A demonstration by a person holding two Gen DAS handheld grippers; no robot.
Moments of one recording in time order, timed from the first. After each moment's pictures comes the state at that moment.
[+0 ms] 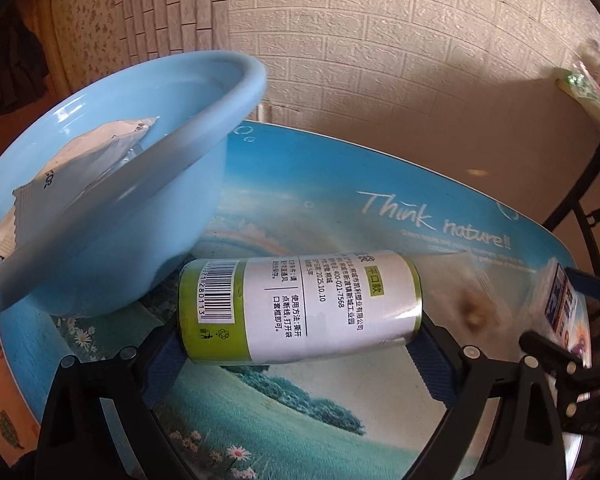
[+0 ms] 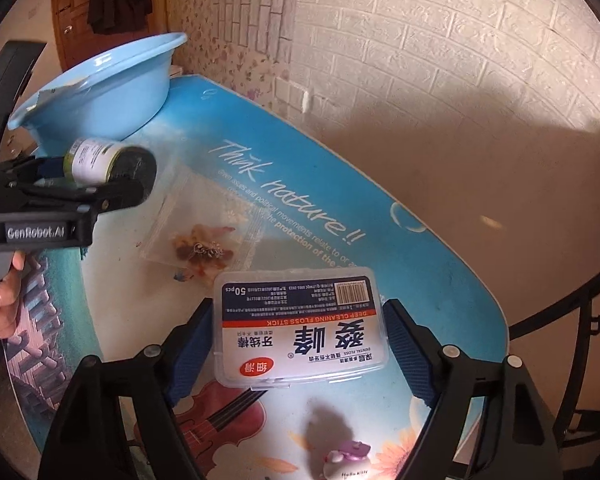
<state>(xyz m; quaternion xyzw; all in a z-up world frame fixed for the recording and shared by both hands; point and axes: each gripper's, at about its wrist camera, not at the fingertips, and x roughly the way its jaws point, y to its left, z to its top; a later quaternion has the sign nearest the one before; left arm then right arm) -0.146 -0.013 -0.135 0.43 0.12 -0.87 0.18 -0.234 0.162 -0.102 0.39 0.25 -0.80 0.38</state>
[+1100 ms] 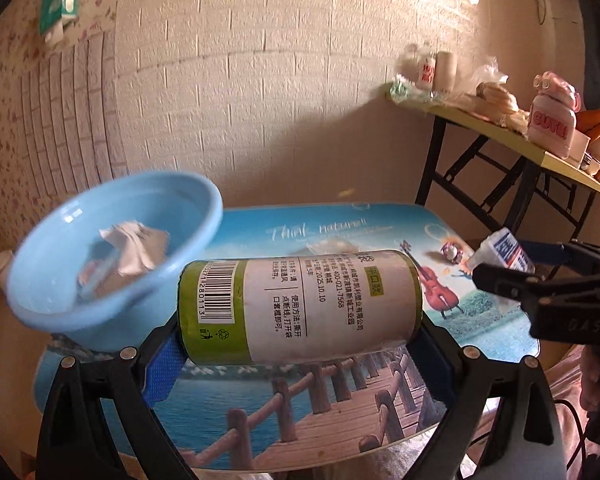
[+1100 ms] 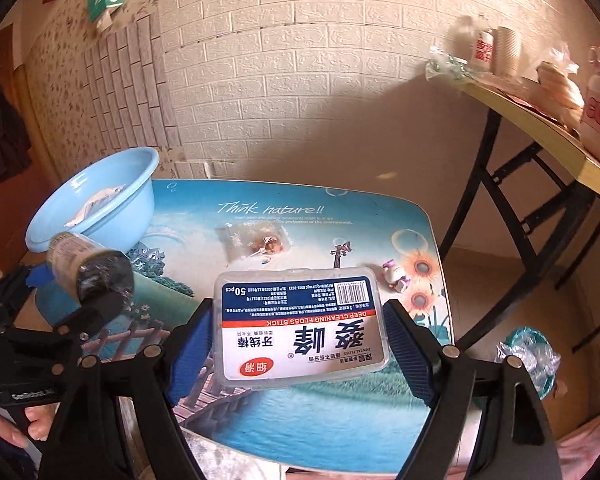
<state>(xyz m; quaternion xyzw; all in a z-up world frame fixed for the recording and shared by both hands) -0.022 -0.012 -0.060 0.30 0.00 -0.95 -0.05 -0.059 0.168 -0.024 0.37 0.04 -0.91 0.15</state>
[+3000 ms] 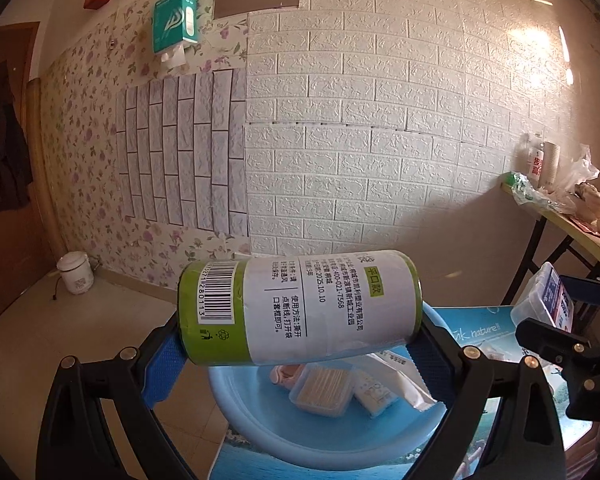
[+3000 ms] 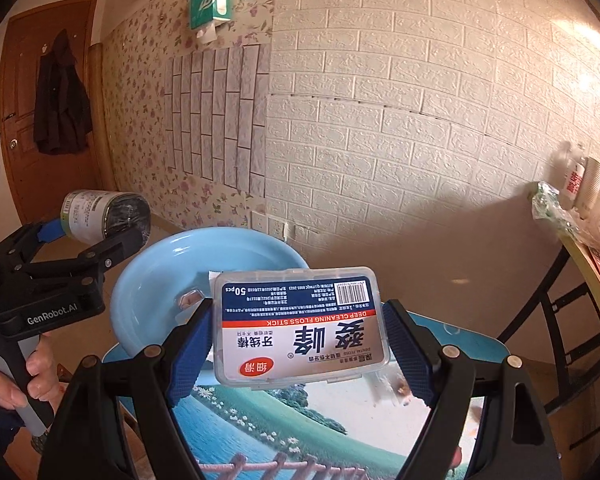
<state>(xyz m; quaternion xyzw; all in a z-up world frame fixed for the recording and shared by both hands) -0.036 -0.202 0.022 0.22 0.04 -0.97 0.11 -0.072 -0.034 0.071 0.27 0.11 -0.92 0.26</state>
